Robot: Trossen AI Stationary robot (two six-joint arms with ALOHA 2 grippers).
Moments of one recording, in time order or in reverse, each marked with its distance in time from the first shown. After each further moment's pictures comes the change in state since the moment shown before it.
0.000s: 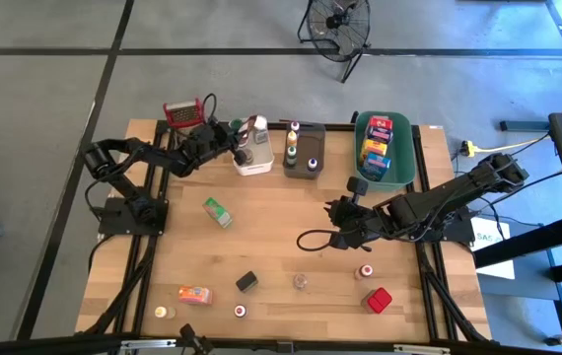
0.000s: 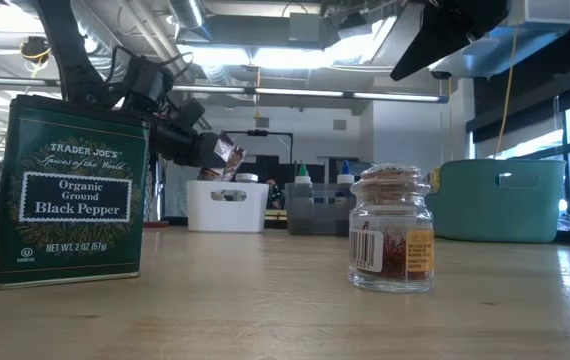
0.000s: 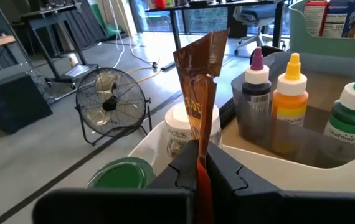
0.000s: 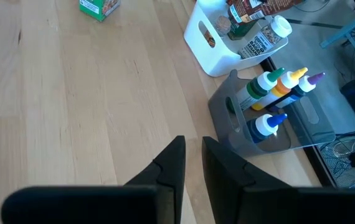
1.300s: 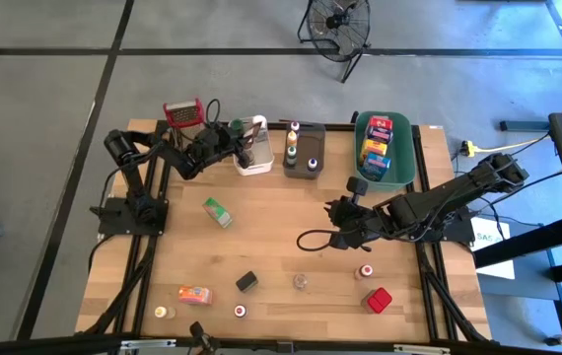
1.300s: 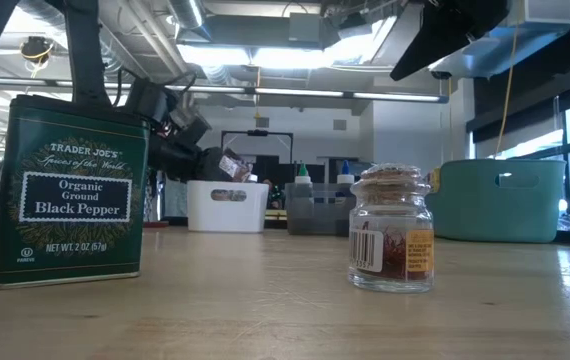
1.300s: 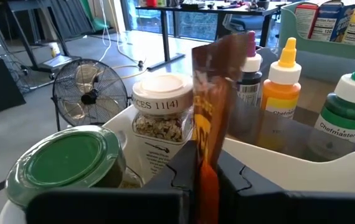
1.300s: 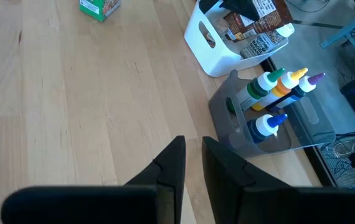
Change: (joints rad) left arm 0.004 0.214 0.001 0.219 0.061 -0.106; right arm 0.000 0.000 0.000 0.002 -0.001 0.000
